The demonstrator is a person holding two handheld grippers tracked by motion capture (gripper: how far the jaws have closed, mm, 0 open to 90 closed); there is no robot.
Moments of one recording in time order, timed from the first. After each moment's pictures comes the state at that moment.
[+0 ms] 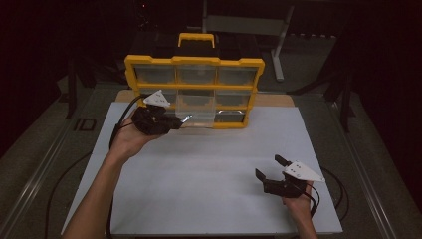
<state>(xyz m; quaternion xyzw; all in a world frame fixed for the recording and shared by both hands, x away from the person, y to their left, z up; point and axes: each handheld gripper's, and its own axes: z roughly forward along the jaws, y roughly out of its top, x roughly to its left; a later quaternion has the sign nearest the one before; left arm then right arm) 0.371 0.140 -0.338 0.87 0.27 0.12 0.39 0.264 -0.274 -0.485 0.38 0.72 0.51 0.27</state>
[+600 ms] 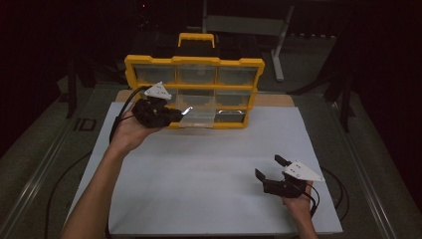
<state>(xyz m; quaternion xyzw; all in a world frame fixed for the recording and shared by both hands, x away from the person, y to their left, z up) 0.380 0.136 -0.322 0.87 0.27 0.14 0.39 0.264 -0.274 -0.485 0.38 0.72 0.51 0.27</state>
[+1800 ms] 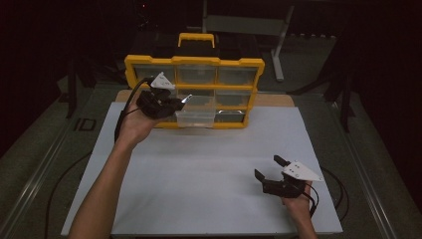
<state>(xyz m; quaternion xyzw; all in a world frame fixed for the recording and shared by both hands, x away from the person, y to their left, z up) 0.397 0.126 -0.316 0.85 0.31 0.19 0.38 0.265 -0.272 -0.486 0.38 0.73 0.51 0.27</state>
